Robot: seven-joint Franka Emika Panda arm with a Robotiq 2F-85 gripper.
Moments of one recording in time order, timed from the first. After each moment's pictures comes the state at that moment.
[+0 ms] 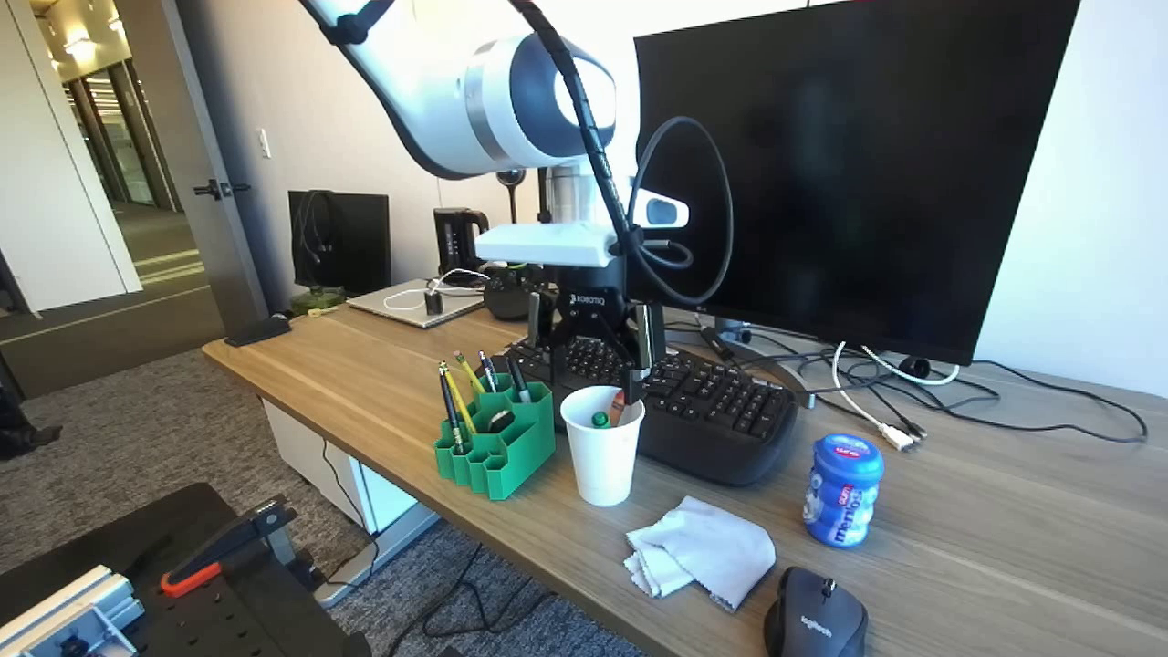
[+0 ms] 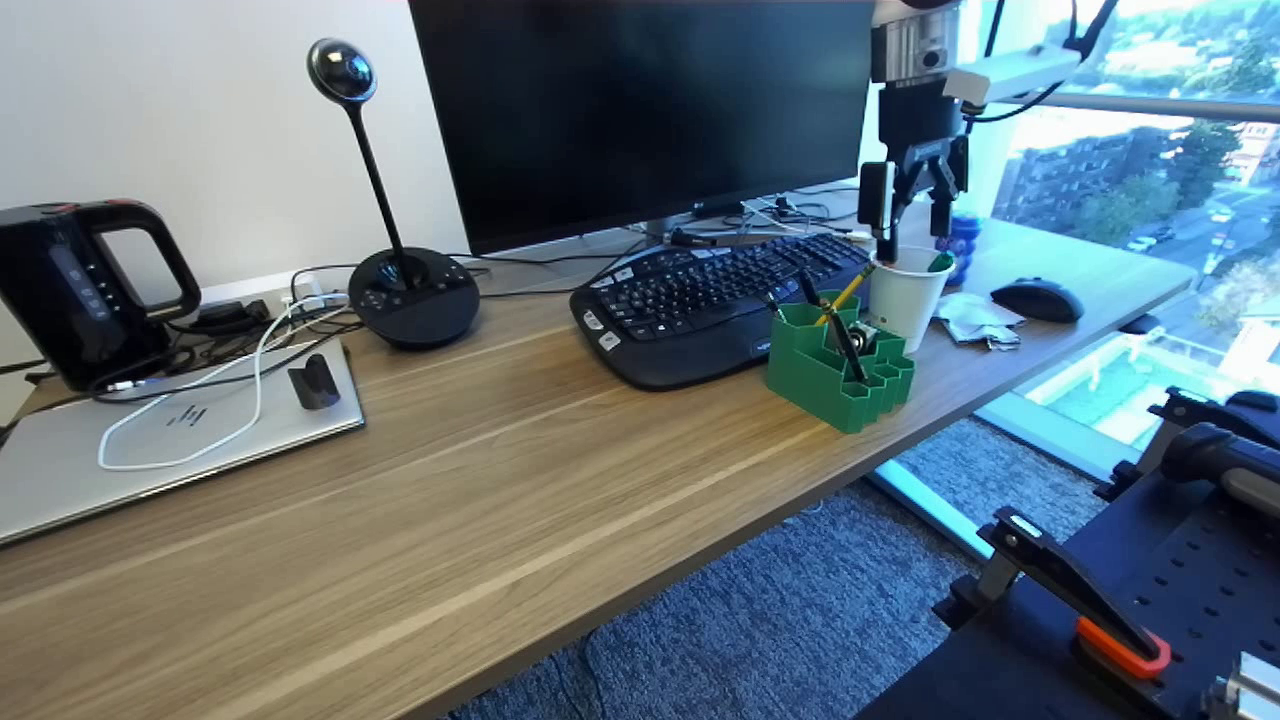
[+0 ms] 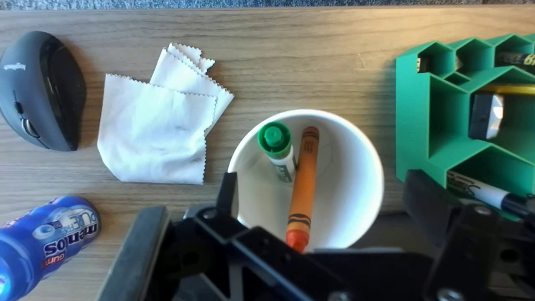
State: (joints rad) arm -0.02 0.54 -0.04 -1.84 -0.13 2.24 -0.04
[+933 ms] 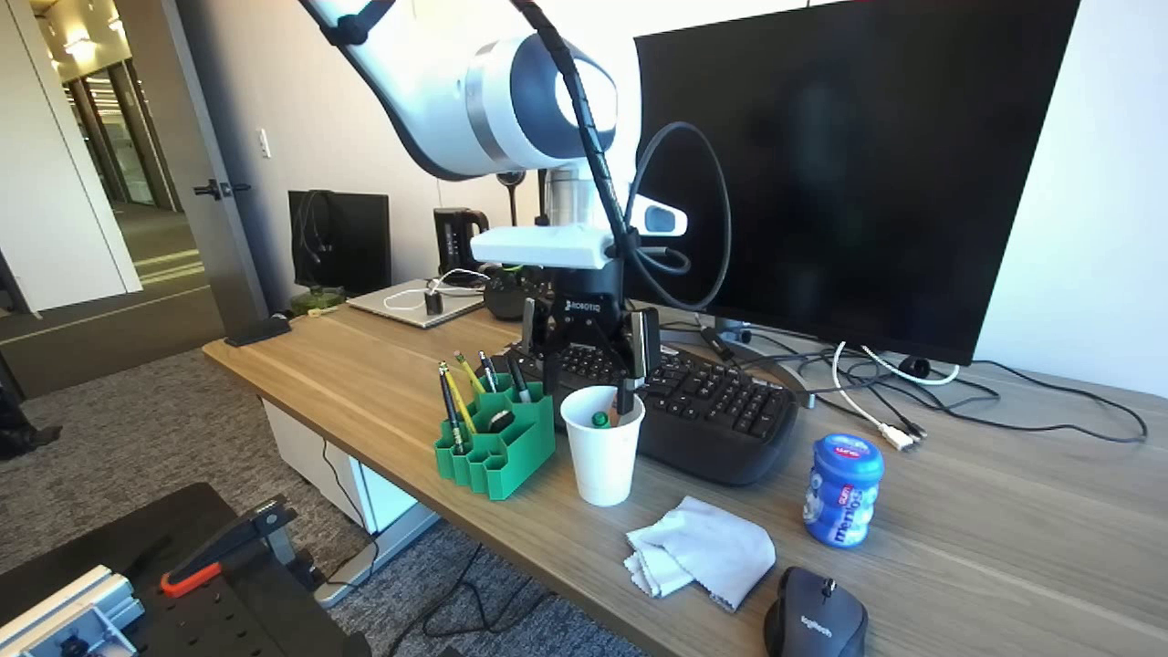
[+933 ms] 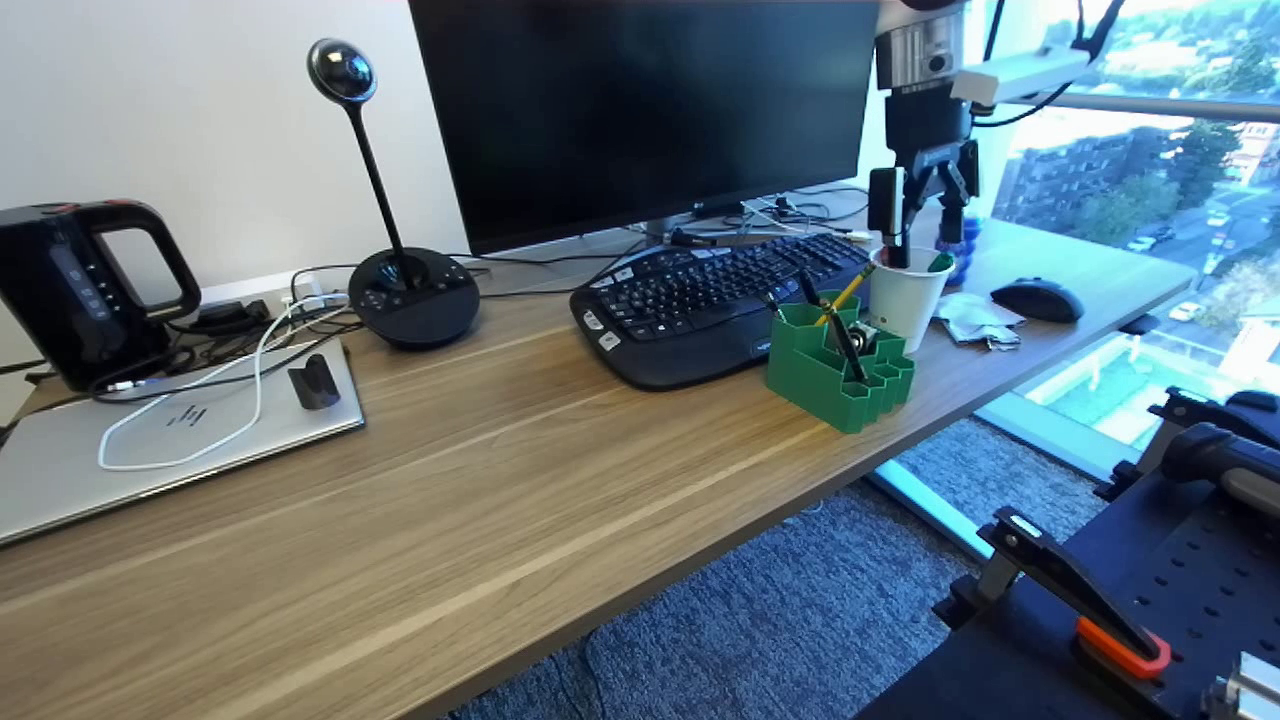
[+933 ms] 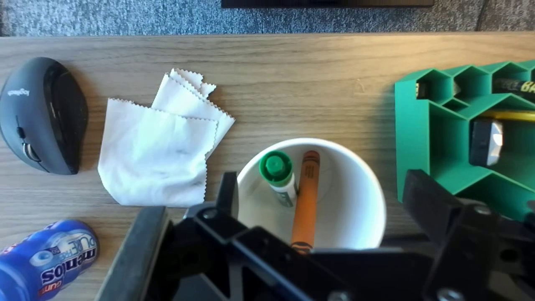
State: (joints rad) arm -0.02 0.54 -0.04 -1.85 -0.13 2.19 -0.04
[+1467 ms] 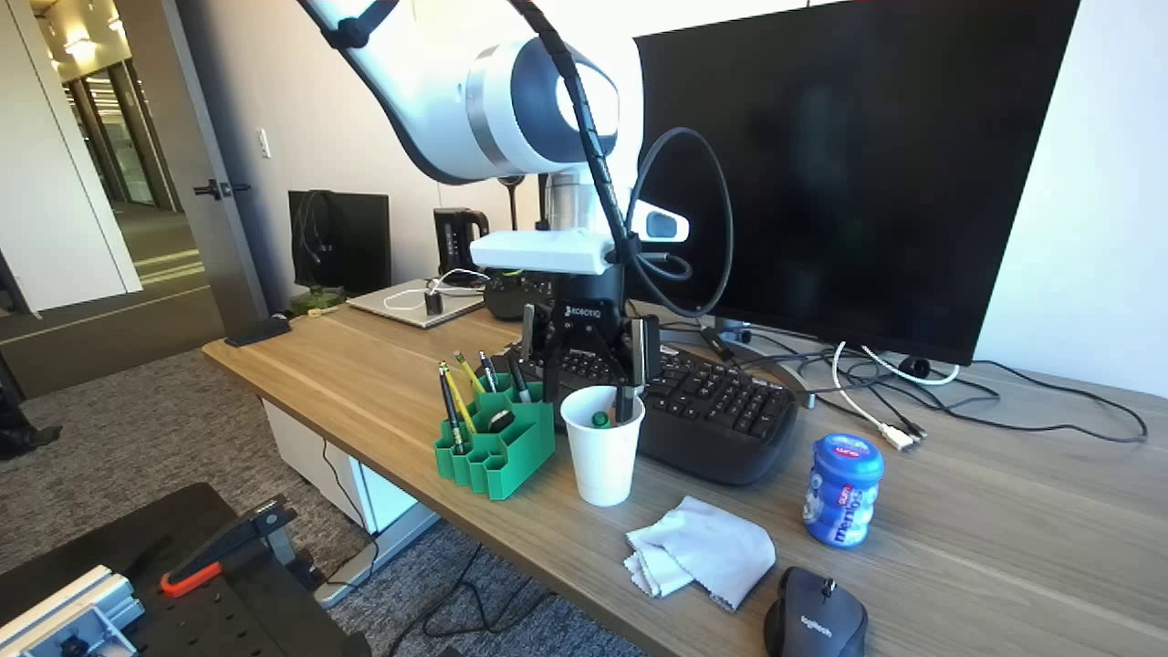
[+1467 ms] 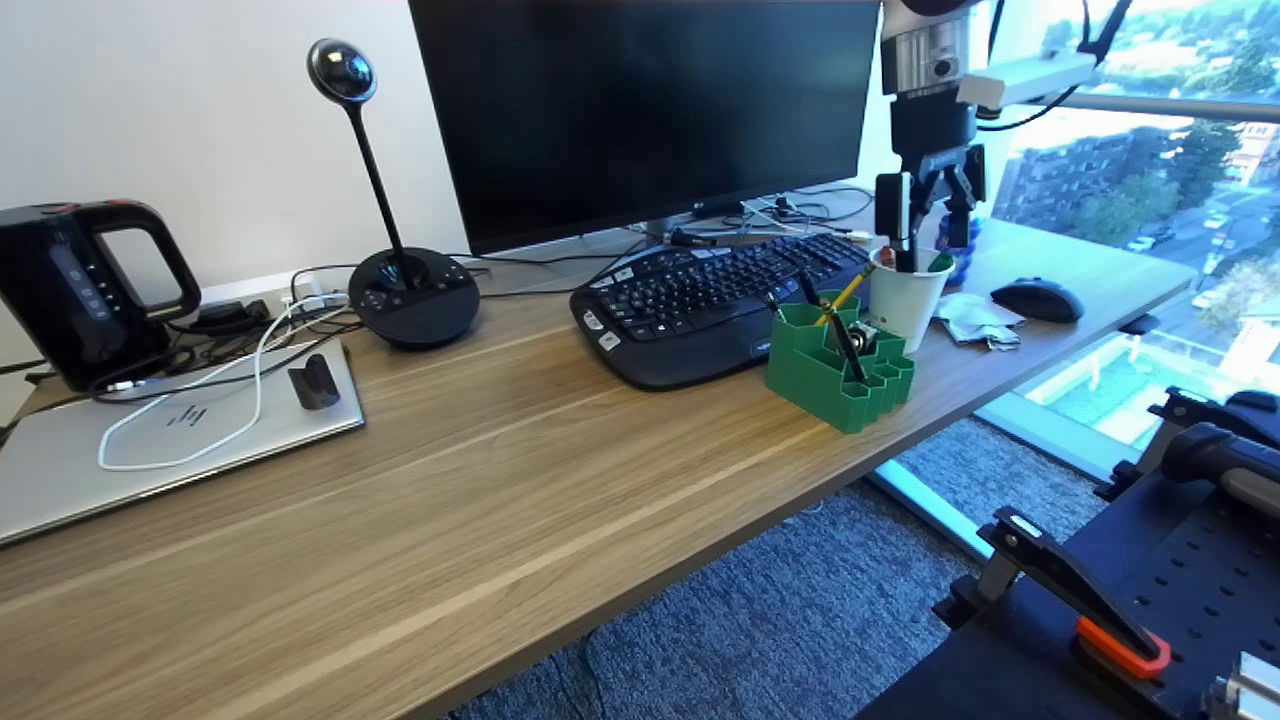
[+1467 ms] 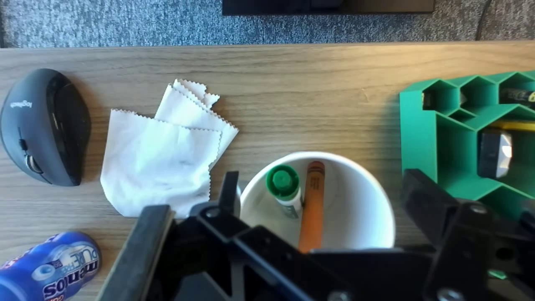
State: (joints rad) arm -0.03 0.54 -0.05 -1.85 -0.13 2.19 -0.04
